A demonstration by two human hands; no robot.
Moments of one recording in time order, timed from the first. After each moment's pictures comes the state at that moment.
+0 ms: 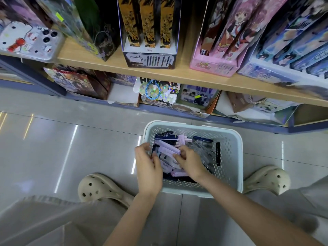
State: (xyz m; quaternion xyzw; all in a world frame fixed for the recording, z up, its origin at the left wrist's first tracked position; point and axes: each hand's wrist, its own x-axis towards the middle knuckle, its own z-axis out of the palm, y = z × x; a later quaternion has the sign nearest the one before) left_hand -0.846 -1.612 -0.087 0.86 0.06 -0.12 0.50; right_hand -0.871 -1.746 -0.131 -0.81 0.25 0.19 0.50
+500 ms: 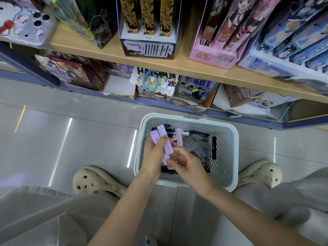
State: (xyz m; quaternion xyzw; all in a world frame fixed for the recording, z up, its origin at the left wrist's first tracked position) left_hand -0.825 -1.636 -0.077 0.61 0.26 -0.36 0.66; right_hand -0.899 -1.730 -0.073 -0.75 0.18 0.12 0.62
